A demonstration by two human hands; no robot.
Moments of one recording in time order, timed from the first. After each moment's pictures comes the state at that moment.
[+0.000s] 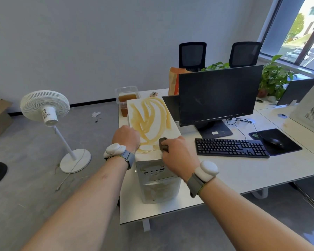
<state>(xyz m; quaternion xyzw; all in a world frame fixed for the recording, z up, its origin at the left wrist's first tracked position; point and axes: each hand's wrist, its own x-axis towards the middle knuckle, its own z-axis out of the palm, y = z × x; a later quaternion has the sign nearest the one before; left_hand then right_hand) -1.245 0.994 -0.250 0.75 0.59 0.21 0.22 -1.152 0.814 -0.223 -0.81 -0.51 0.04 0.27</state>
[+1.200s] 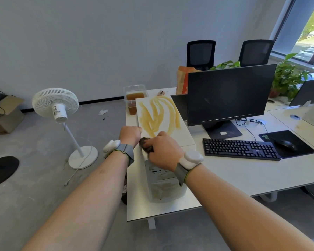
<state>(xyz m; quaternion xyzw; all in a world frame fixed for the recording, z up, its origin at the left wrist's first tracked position) -1.259 1.017 -0.248 0.70 0.59 0.14 0.38 -1.187 0.859 -0.208 -0.75 -0.62 0.14 0.18</state>
